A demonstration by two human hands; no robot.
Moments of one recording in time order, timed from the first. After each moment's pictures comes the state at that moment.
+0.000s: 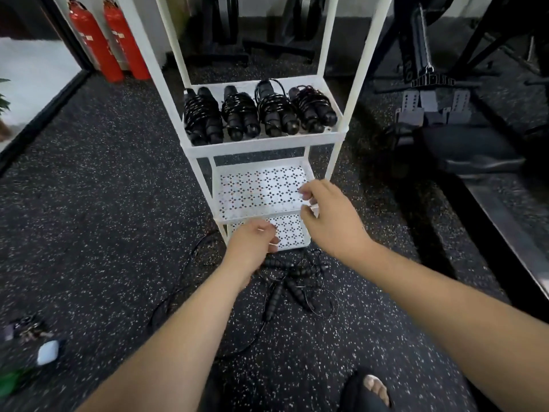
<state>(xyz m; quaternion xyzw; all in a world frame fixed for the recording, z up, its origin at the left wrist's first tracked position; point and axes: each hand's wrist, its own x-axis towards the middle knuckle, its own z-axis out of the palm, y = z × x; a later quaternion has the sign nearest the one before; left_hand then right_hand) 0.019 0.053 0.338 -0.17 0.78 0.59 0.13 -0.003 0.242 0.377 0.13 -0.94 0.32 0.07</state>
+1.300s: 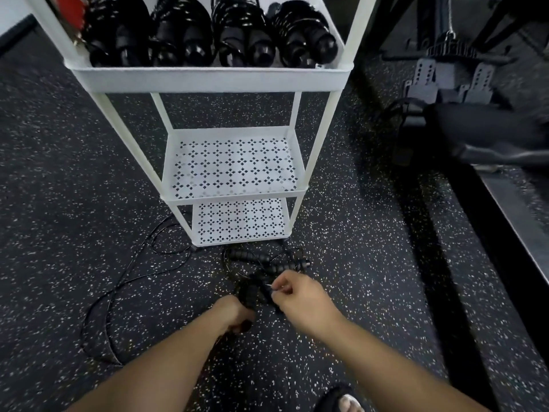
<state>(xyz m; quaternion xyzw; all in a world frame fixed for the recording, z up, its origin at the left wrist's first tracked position) 0.027 0.082 0.026 -0.24 0.80 0.28 0.47 0.038 0.271 0.188 -0.04 -0.88 0.37 -0.29</state>
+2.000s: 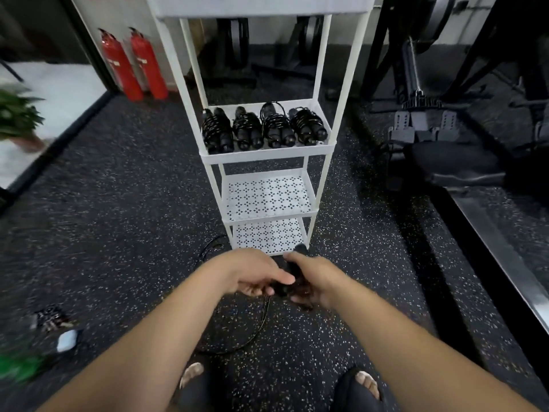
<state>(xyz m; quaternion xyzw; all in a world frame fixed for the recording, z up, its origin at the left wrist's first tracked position) 0.083 0.046 0.399 -0.07 0.78 0.42 0.47 0.099 0.223 0.372 -0.22 -0.67 0.61 -0.36</state>
